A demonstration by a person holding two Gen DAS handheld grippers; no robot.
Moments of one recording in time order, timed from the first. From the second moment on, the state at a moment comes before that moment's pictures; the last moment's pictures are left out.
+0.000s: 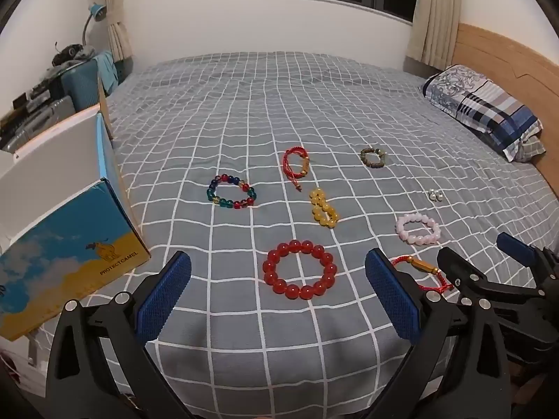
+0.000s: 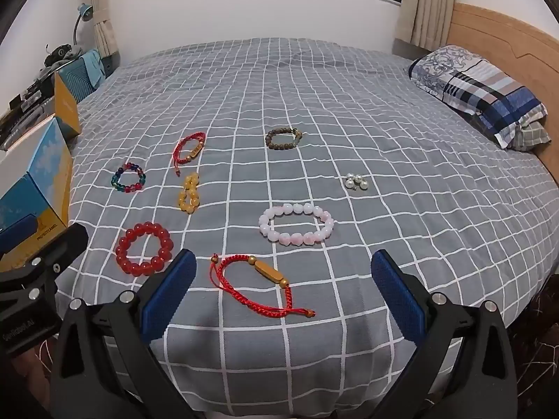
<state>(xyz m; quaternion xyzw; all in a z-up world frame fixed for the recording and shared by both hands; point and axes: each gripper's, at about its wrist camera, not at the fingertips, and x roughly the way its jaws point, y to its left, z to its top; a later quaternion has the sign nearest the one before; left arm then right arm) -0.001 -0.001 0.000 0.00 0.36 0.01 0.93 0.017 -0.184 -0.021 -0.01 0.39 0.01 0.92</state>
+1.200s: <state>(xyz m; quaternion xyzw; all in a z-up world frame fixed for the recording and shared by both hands) 0.001 -0.001 -0.007 -0.01 0.38 0.01 0.93 0.014 -0.184 -0.017 -0.02 0.38 0.00 0.93</state>
